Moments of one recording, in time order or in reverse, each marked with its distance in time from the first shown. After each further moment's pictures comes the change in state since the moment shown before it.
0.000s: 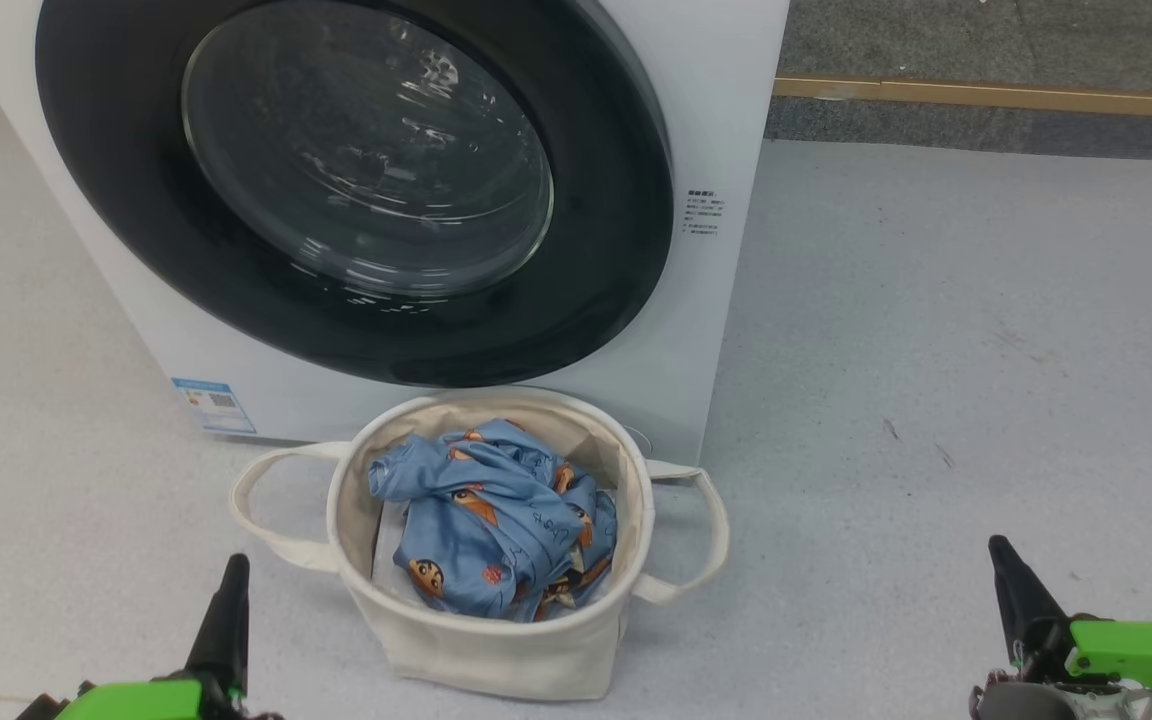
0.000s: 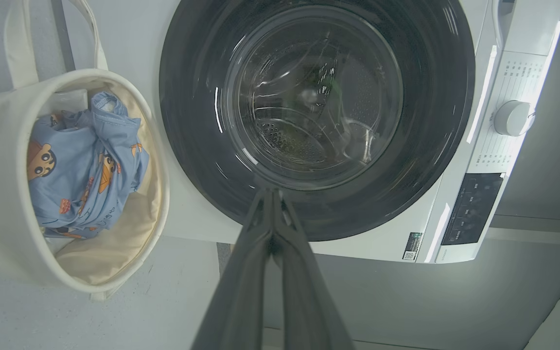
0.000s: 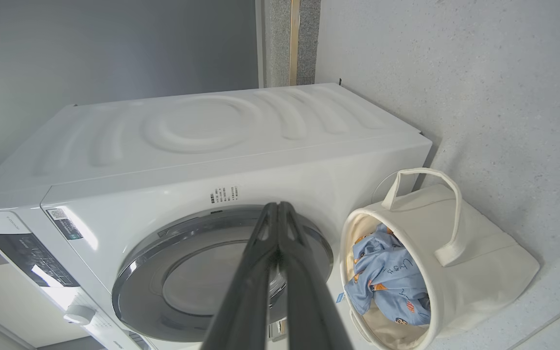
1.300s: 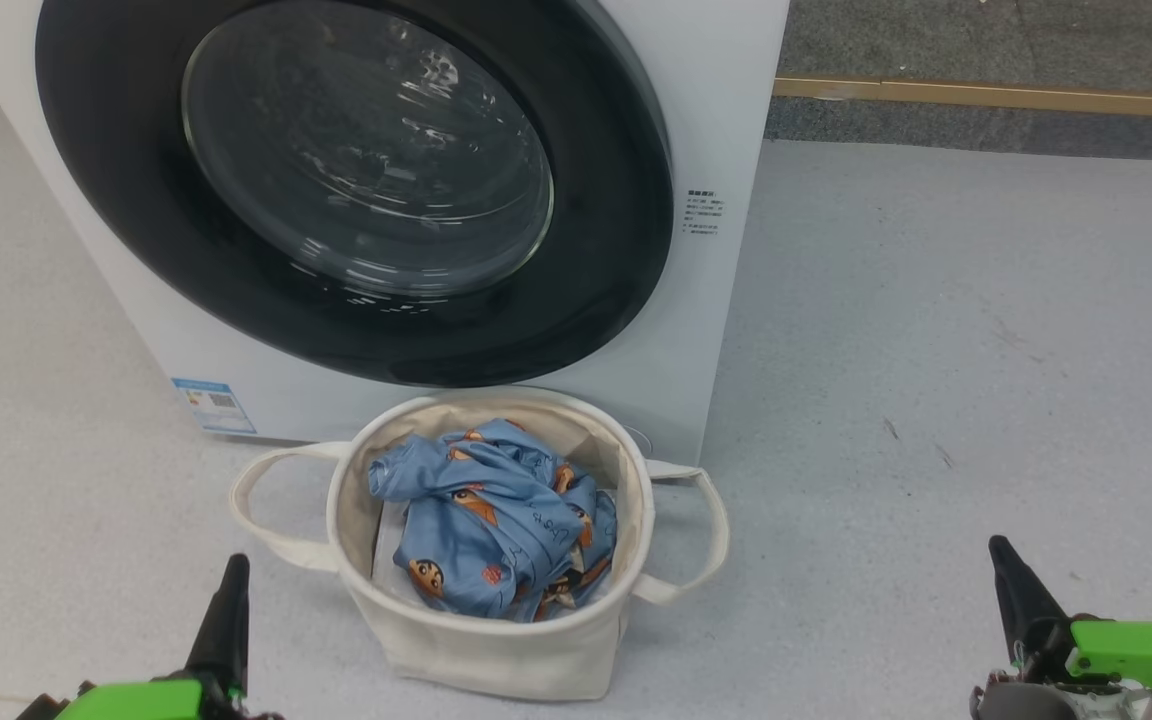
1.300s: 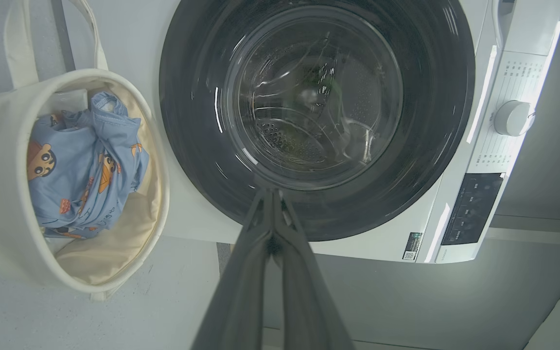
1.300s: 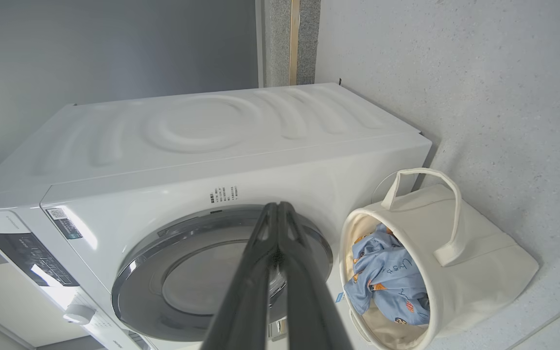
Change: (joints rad) left arm 0.000 0.000 0.000 0.000 0.000 0.000 0.000; right arm 0.000 0.003 -0.006 0.000 -0.007 0.000 0.006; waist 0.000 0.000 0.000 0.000
